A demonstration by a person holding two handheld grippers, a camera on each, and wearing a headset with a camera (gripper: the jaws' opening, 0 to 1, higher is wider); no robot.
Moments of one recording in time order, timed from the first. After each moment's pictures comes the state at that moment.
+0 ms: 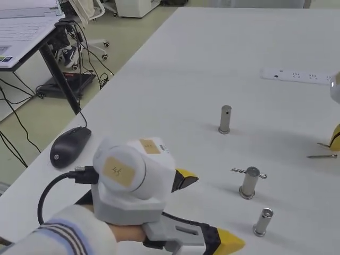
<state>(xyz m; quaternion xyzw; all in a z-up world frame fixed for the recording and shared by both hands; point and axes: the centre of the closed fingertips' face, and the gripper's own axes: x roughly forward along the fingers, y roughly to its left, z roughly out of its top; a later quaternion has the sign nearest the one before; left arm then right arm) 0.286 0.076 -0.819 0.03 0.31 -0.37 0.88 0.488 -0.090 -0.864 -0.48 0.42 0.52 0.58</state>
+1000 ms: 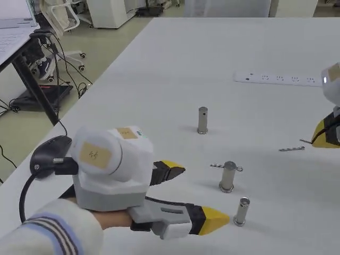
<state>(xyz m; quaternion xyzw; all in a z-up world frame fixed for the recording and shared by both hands) 0.292 0.072 -0.799 0.01 0.28 -0.38 0.88 0.437 -0.091 -0.824 -0.48 0.36 0.52 0.61</state>
